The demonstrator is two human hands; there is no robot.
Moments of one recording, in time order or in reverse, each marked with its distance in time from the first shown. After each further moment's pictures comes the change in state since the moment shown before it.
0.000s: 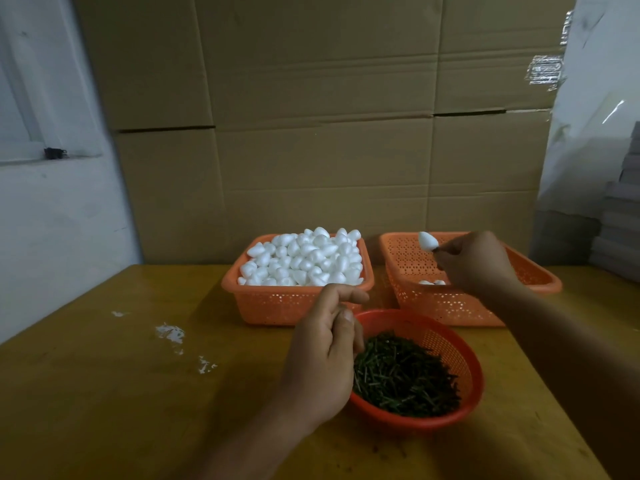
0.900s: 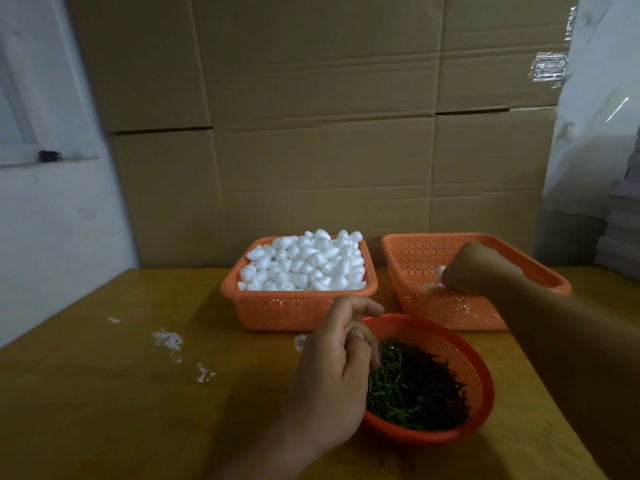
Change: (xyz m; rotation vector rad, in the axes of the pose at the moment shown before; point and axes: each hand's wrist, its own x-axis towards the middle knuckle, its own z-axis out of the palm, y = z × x) left_hand -0.005 0.002 0.002 0.046 -0.075 0.020; right_hand 0.034 0.005 0.010 -0.416 -0.240 0.255
